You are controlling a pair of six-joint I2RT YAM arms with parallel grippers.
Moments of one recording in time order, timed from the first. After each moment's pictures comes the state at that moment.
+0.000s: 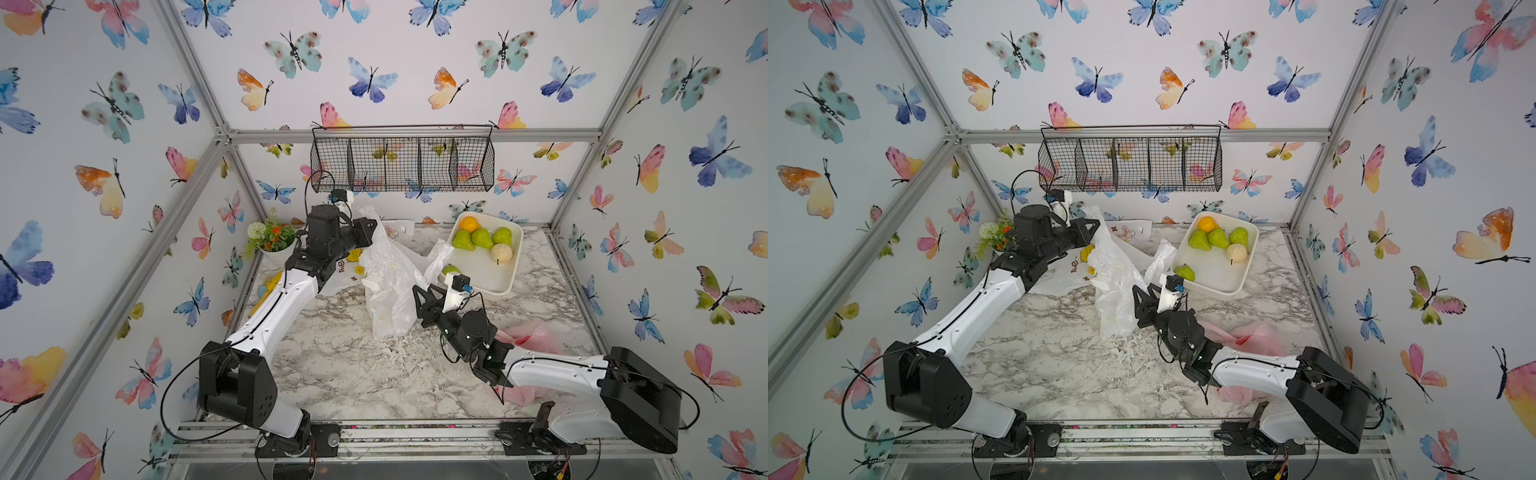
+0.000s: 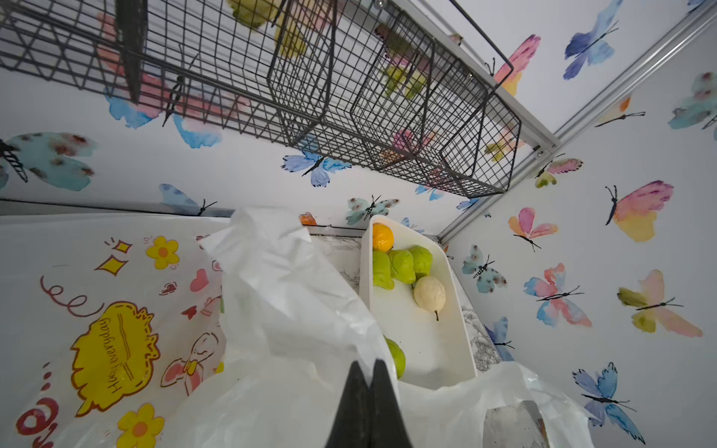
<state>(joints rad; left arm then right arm) -0.33 1.50 1.35 -0.11 0.33 -0.51 1.00 1.34 0.58 0.77 0.40 0.46</state>
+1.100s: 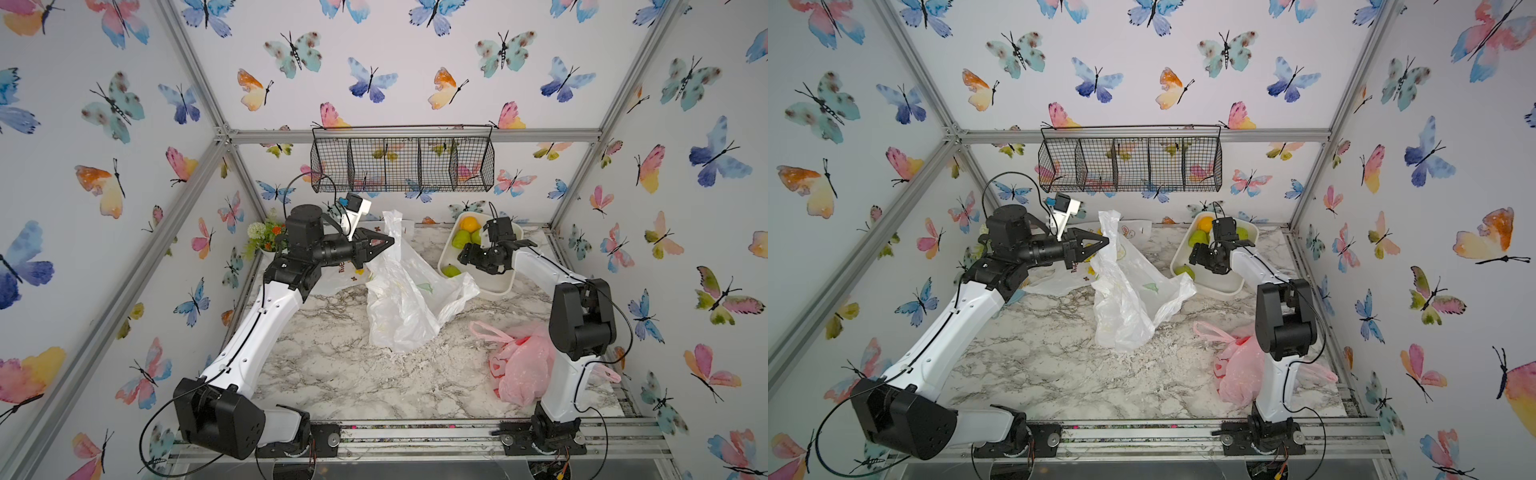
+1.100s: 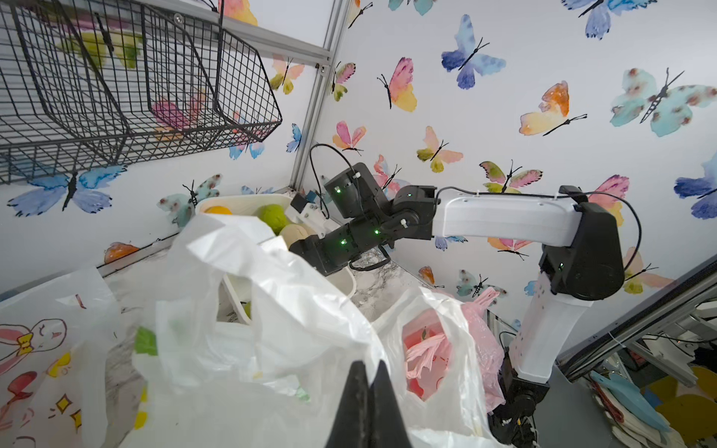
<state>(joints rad) -0.30 1.35 1.33 -0.20 0.93 -0.21 0.26 1.99 1.54 -0.51 -0.21 0.42</state>
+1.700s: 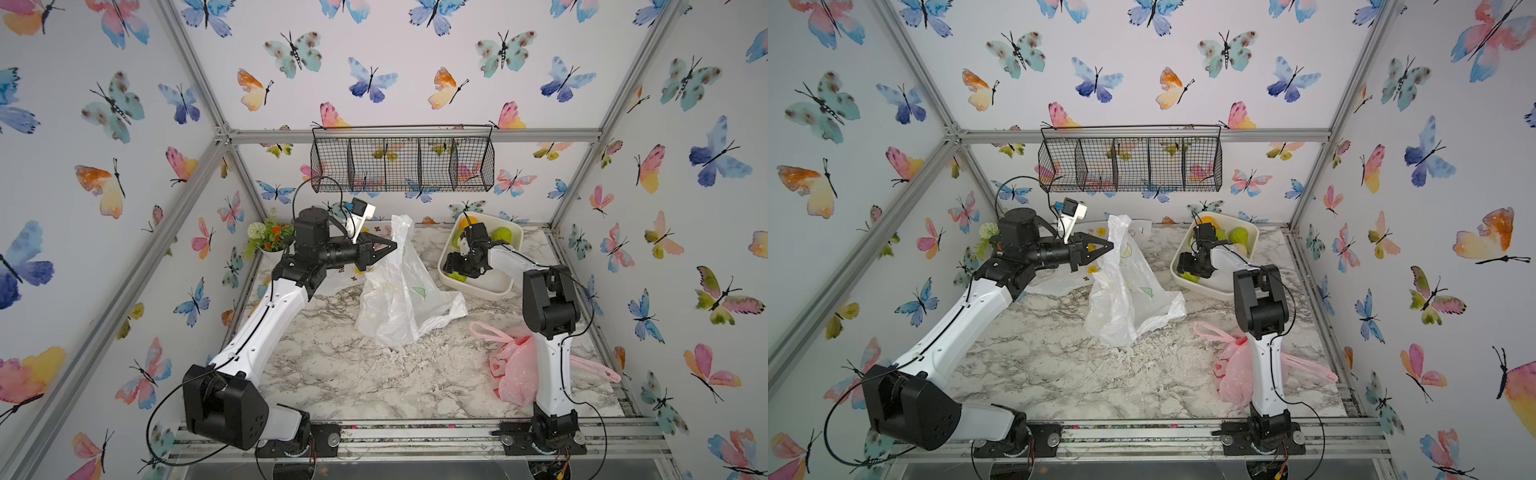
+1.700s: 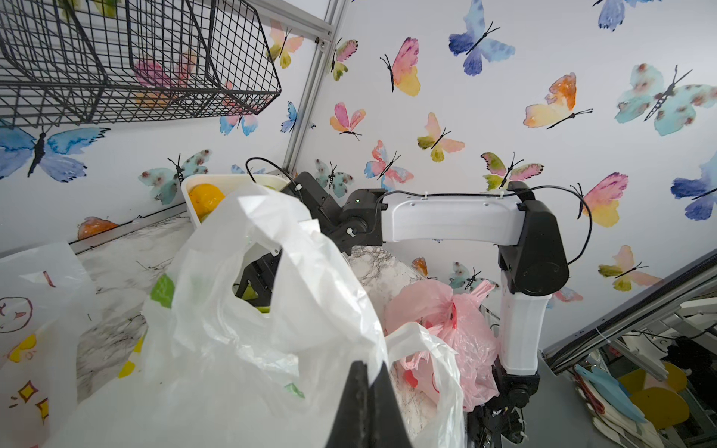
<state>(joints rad) -0.31 1.40 1.31 -0.16 0.95 -0.24 0.30 2.23 1.71 -0.55 -0.21 0.34</state>
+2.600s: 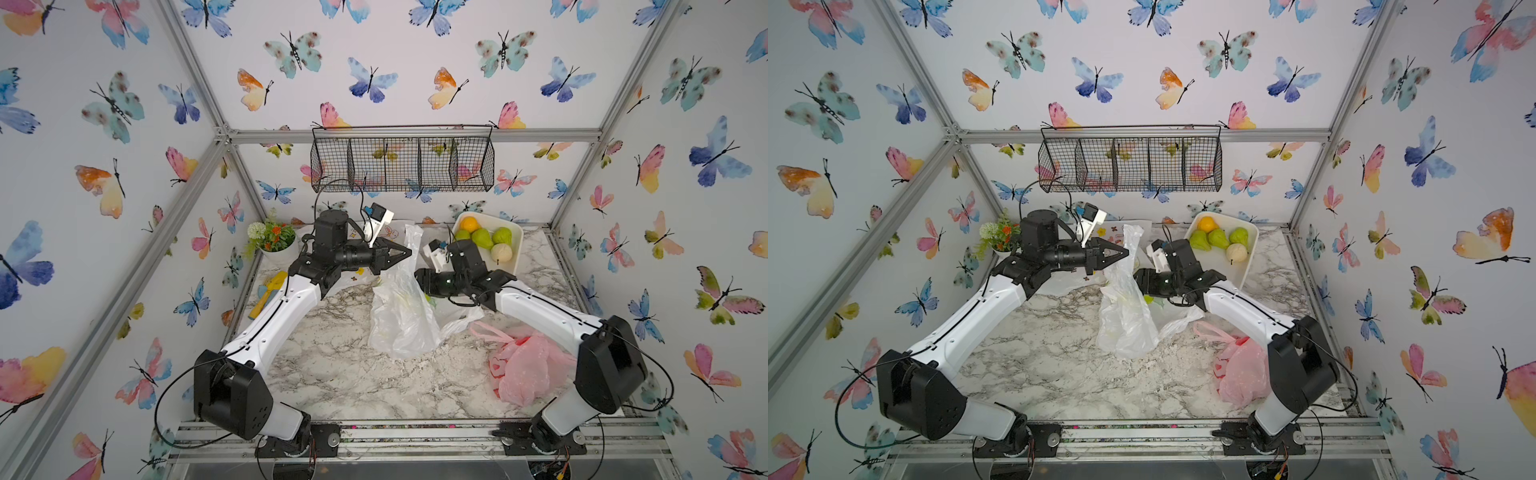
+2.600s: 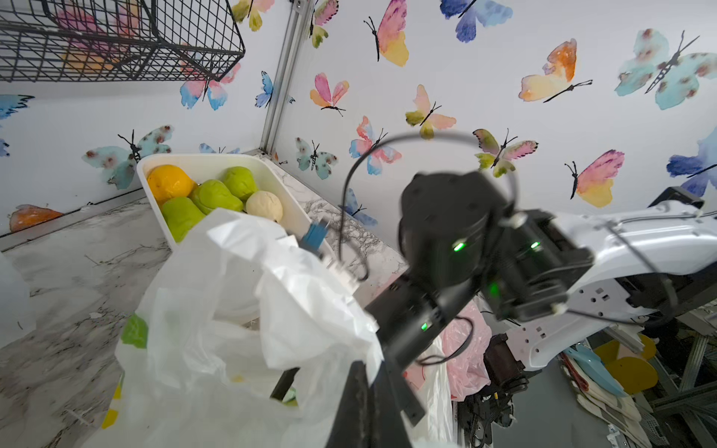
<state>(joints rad) -0.41 1.45 1.32 -0.16 0.92 -0.23 0.64 1.67 1.15 -0.21 -0.48 0.68</state>
